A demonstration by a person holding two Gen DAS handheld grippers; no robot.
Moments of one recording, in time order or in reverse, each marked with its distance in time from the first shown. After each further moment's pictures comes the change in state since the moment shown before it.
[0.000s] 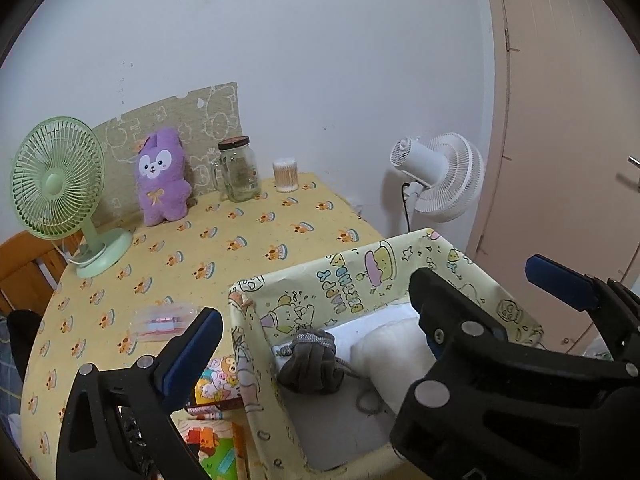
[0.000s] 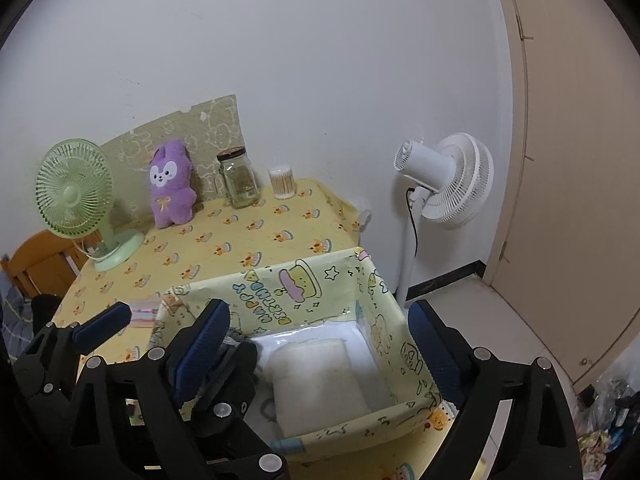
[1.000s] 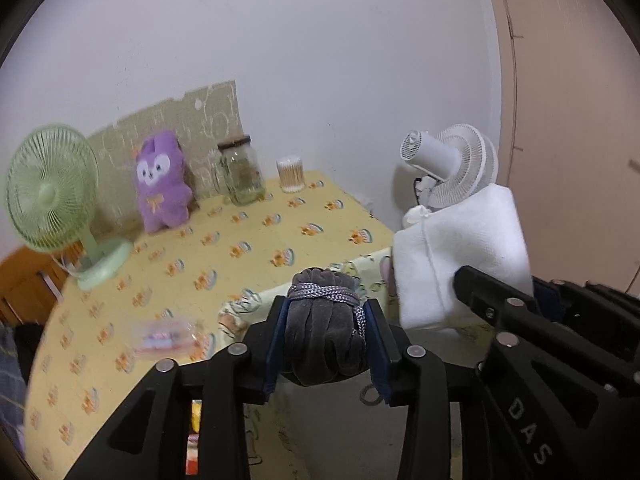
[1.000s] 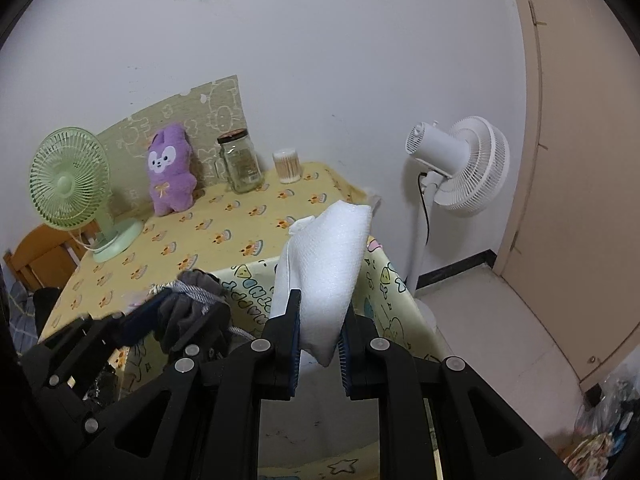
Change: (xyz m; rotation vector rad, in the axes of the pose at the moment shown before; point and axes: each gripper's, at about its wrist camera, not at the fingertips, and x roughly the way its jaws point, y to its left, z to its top) left arm 0.037 -0.004 0.003 0.054 -0.006 0.066; right arm 0.037 -0.004 -0.001 -0.002 0.060 0.025
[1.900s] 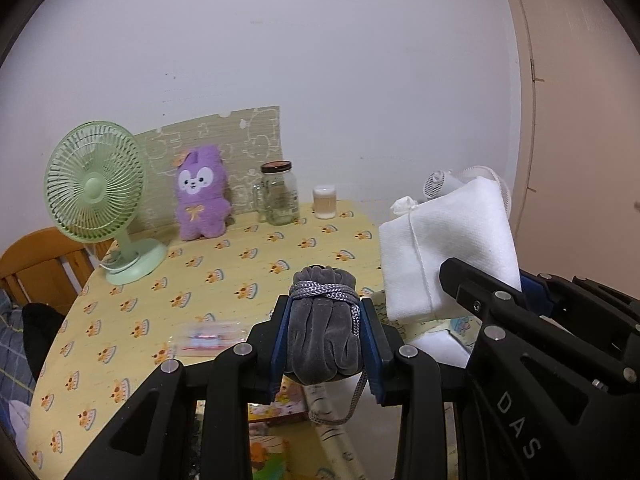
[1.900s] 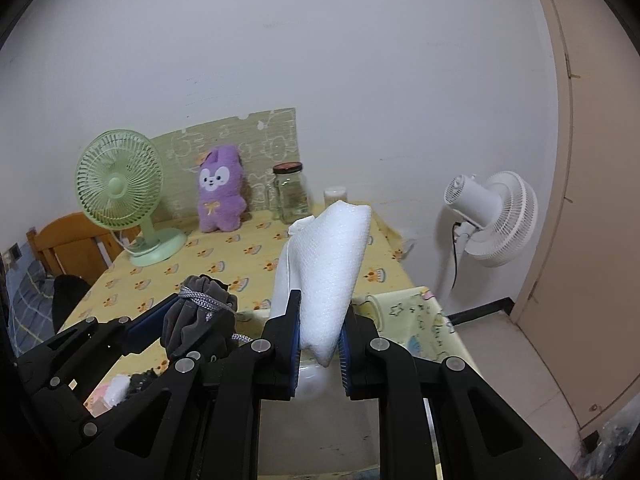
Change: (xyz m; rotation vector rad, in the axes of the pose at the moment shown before) left arm -0.046 0.039 0.001 -0.112 -0.087 0.027; right arm -0.039 0.047 0.014 -0.121 -0.114 0.087
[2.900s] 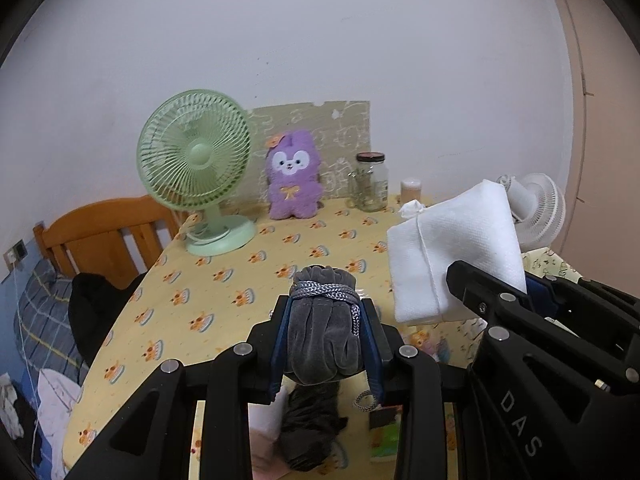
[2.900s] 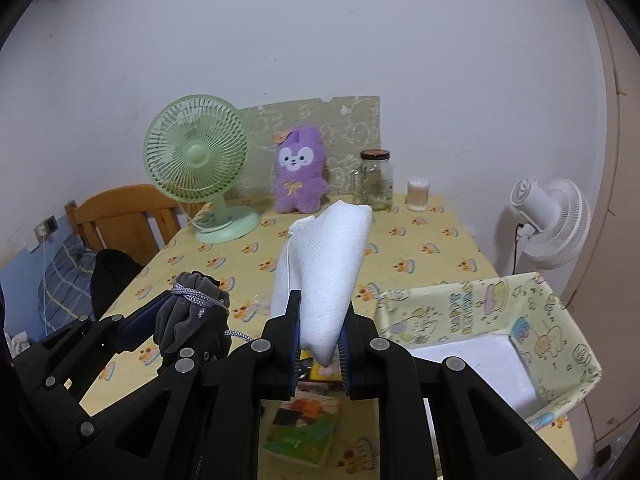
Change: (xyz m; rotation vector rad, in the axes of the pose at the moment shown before) left arm -0.047 0.102 -0.035 -0.072 0.005 0.173; right arm -0.007 0.116 -0.015 -0.072 0.029 0.140
